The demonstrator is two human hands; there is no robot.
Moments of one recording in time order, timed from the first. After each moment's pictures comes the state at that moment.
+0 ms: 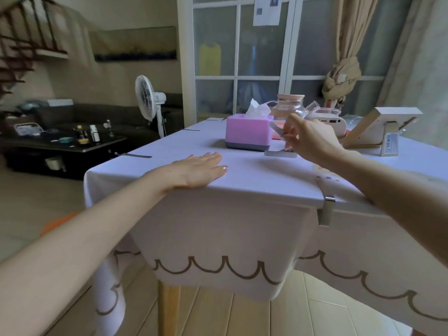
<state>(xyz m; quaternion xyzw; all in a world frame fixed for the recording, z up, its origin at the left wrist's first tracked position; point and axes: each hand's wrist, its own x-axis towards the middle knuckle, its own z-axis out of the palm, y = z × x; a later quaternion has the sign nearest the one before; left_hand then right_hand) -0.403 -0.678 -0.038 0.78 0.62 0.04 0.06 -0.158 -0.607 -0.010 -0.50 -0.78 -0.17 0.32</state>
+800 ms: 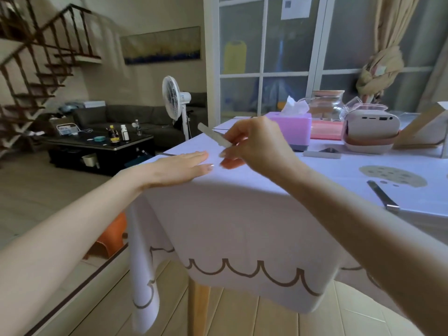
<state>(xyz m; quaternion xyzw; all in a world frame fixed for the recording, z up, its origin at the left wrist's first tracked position) -0.510 -0.686 -0.043 0.76 0.63 0.11 0.10 -0.309 -0.702 -0.006 -0.35 -0.81 0.24 0.41</state>
